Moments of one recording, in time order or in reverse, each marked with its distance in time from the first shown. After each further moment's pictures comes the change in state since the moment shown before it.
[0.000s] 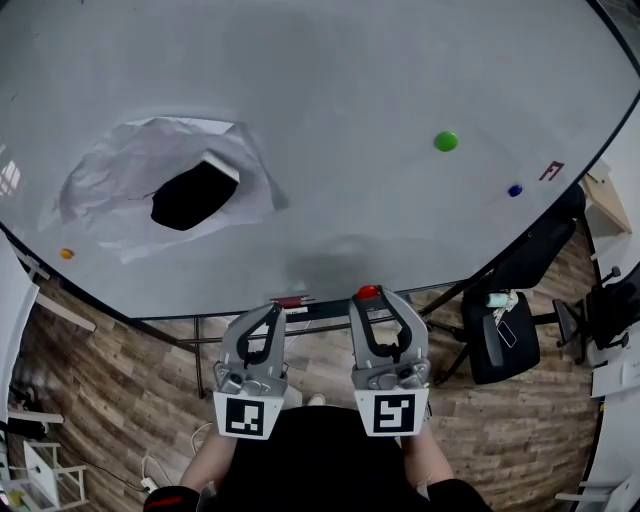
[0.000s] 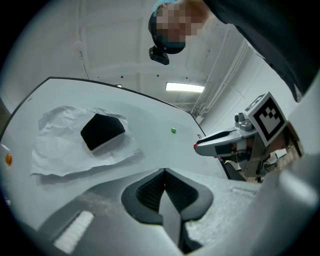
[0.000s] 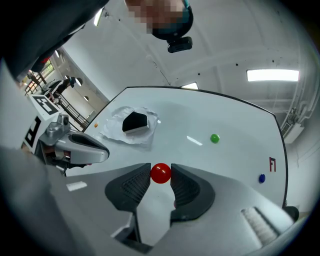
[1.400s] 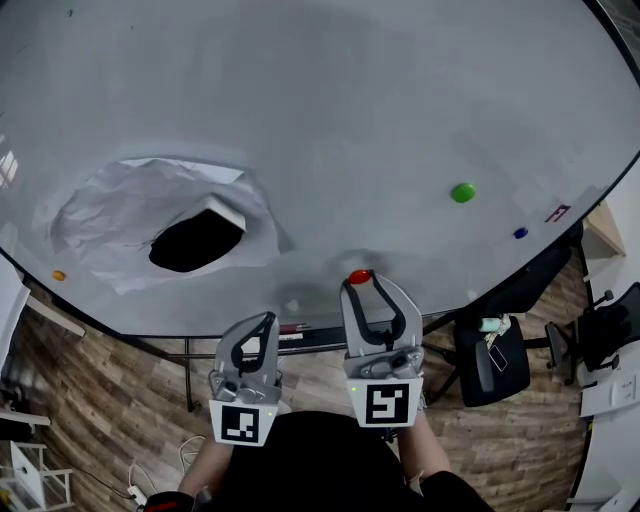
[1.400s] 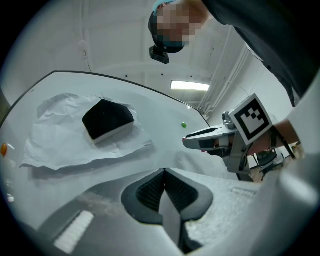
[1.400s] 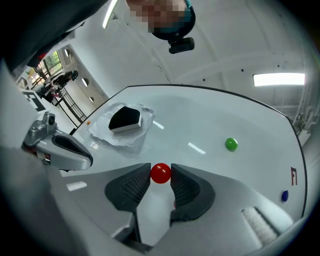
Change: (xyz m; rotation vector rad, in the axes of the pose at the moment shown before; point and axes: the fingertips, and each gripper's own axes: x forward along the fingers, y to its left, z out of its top) left arm 0.033 0.033 -0.021 -0.007 0.004 0.048; right arm 0.082 -0.017 0.011 -0.059 -0.082 0.028
